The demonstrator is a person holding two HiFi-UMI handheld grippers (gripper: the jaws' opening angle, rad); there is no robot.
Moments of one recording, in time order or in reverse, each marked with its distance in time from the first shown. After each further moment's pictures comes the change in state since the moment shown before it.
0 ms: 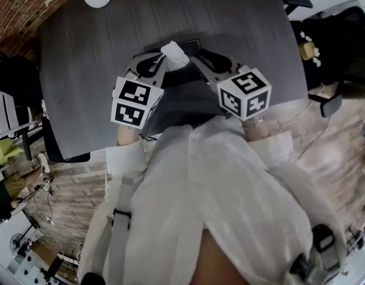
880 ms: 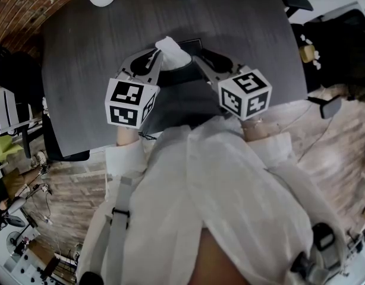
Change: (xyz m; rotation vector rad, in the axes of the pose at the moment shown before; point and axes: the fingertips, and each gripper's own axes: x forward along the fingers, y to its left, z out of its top) left arm -0.029 0.016 0.014 -0.080 -0.105 0.077; right arm -0.005 0.012 0.004 0.021 -0.027 -0.010
